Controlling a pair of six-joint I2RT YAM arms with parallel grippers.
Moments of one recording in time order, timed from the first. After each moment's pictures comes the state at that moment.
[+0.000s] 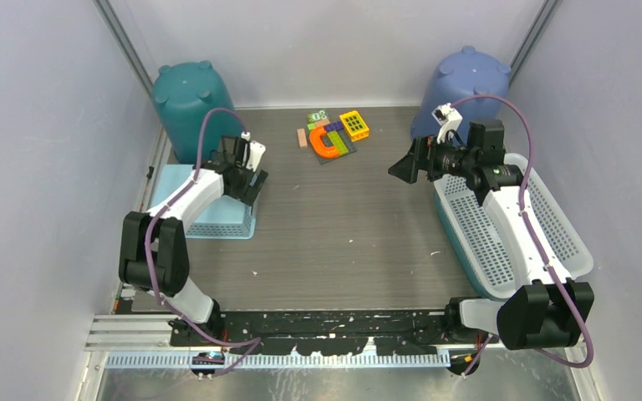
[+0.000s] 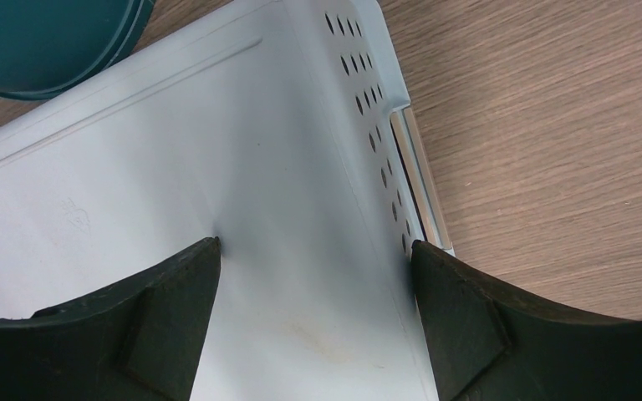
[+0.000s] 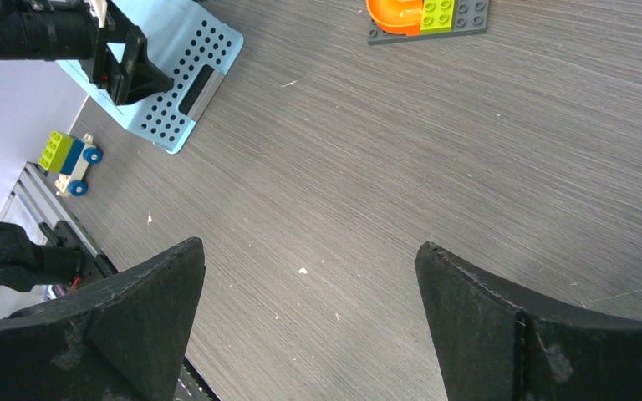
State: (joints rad) left arm -0.21 1.60 1.12 -0.53 -0.12 0.29; right arm 0.03 1.24 1.13 -0.46 -0.72 0.09
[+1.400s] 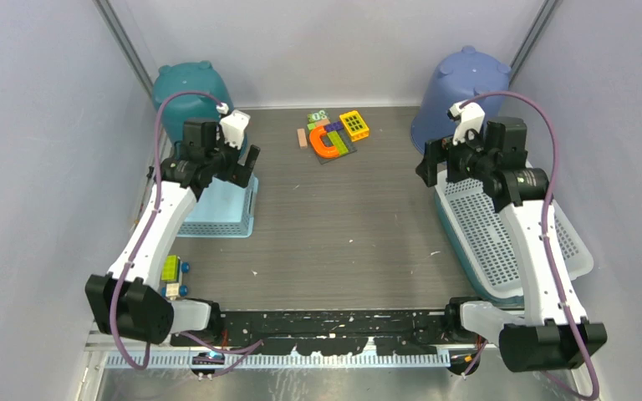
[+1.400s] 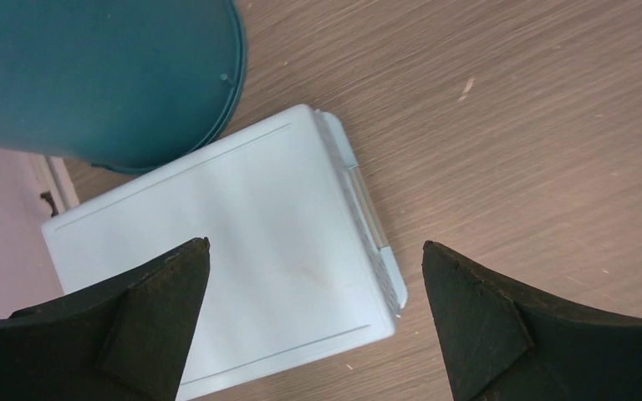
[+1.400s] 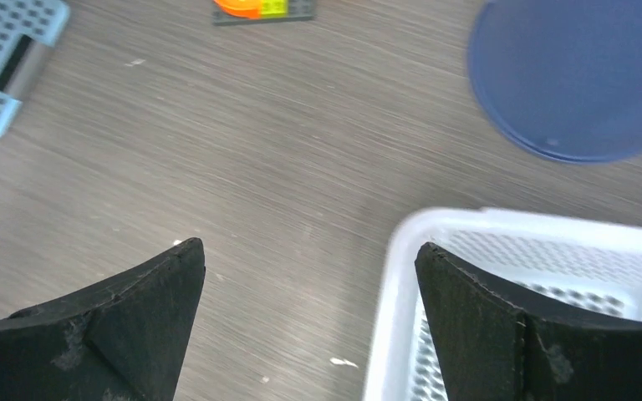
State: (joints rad) left arm -0.18 1.33 1.26 -0.63 0.02 0.28; right arm 0.03 1.15 1.27 -0.71 -0.40 -0.12
